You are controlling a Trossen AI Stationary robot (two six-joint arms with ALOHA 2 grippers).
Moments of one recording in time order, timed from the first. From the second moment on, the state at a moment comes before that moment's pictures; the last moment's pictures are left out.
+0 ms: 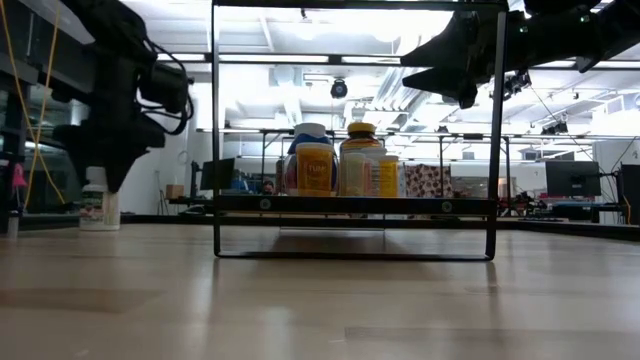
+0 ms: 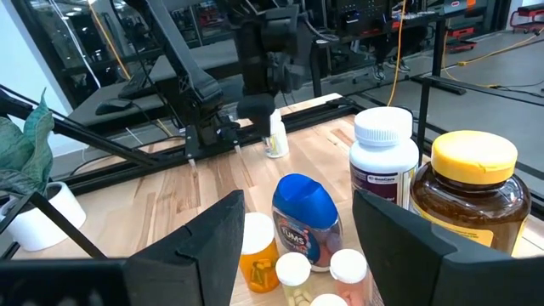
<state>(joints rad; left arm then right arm) 0.90 1.23 0.73 -1.09 -0.06 -0.39 0.00 1.05 0.41 0.53 0.24 0.21</state>
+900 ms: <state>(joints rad) 0.90 1.23 0.85 -1.11 -0.03 -0.36 0.00 1.05 0.41 0.53 0.24 0.21</state>
